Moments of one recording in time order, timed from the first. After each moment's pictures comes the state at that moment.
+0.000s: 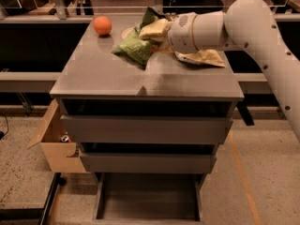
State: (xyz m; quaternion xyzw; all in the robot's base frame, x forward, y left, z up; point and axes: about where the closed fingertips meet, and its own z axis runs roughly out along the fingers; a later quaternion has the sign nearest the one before) arm 0.669 -0.005 0.965 -0.81 0.02 -0.28 0.52
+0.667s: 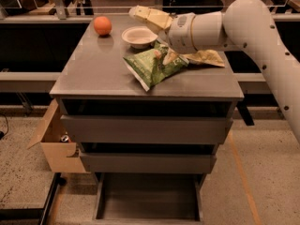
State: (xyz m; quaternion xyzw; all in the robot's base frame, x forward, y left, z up) arm 0.668 -0.001 0.964 -0.81 0.02 -0.27 0.52
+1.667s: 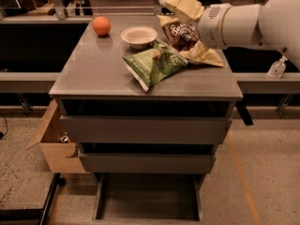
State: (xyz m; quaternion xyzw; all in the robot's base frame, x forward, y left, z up) arm 0.662 -0.079 0.995 -0.80 0.09 -0.36 0.47
